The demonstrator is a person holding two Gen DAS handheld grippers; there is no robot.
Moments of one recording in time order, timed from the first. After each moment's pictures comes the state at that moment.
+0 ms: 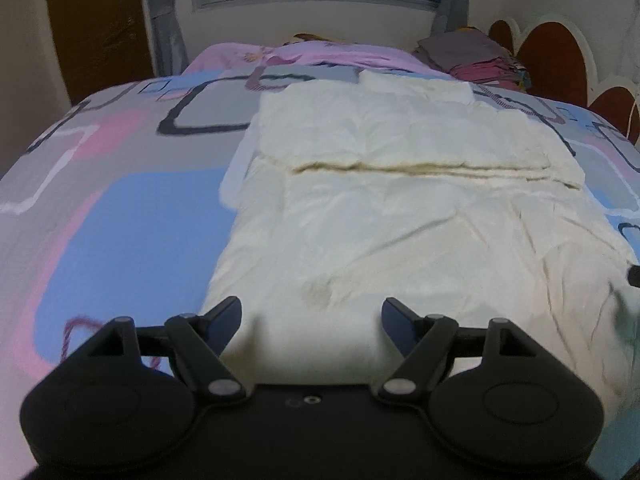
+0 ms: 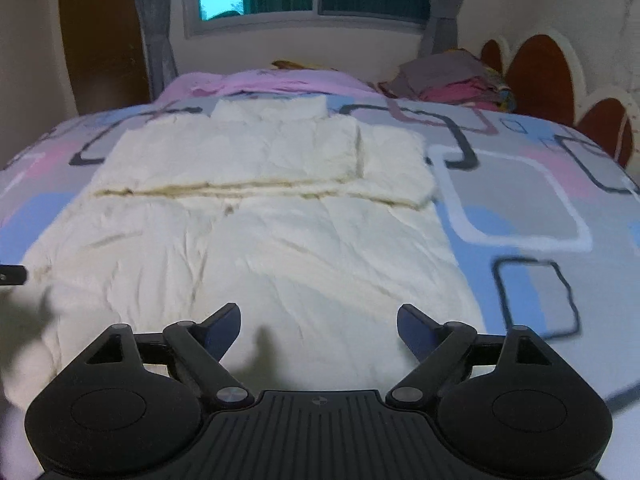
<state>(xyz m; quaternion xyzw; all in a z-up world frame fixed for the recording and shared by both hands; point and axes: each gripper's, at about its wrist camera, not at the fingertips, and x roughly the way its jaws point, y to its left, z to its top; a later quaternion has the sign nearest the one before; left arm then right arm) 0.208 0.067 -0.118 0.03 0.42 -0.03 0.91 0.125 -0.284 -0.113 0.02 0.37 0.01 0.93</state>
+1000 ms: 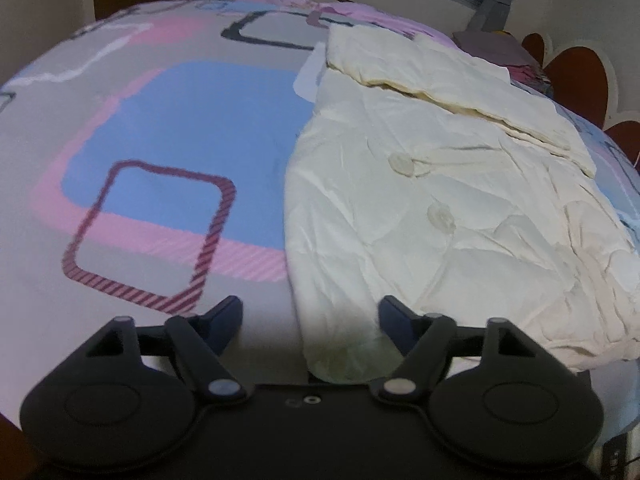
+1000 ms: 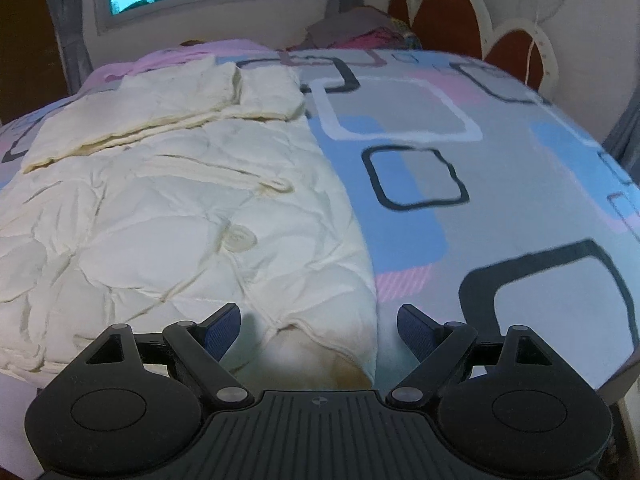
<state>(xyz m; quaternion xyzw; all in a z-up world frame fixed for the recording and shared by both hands) 0.149 0.141 -0.165 -0.07 0.46 -0.02 0.88 0.050 -0.343 -0.141 0.07 0.41 -0.10 0.90</state>
